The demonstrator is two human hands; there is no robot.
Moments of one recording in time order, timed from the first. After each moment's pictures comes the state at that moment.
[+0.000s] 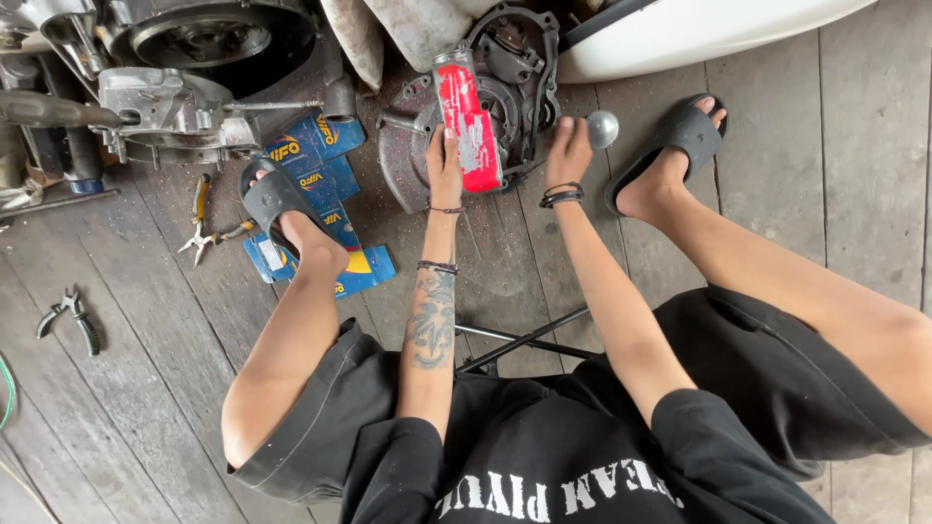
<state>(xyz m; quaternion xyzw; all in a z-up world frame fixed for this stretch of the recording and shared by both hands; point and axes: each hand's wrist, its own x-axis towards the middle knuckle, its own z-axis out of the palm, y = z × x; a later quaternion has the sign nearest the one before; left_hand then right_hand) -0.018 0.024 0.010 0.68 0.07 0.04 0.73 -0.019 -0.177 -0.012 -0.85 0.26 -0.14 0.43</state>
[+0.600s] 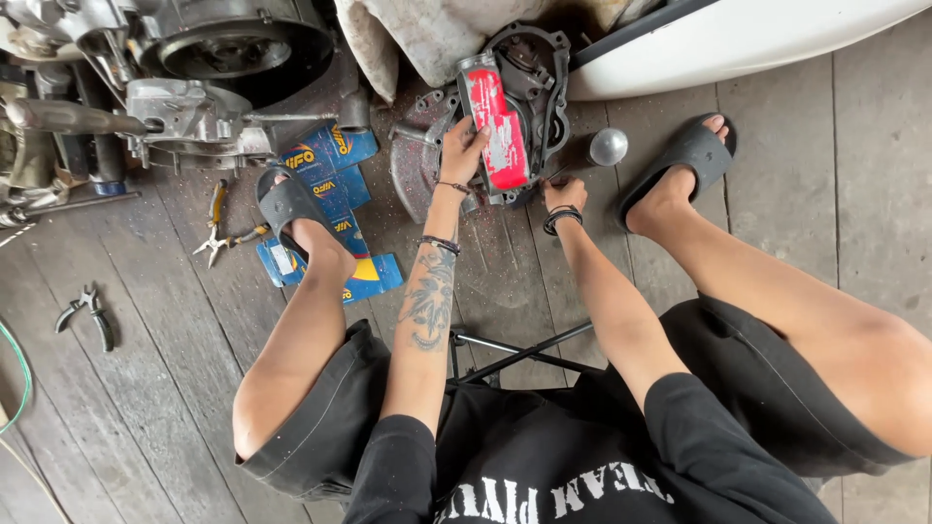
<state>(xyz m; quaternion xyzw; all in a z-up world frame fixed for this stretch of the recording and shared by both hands) 0.030 0.016 0.027 0.69 0.16 -0.14 0.69 -0.060 -0.185 -0.103 -0.81 0.41 0.15 0.39</state>
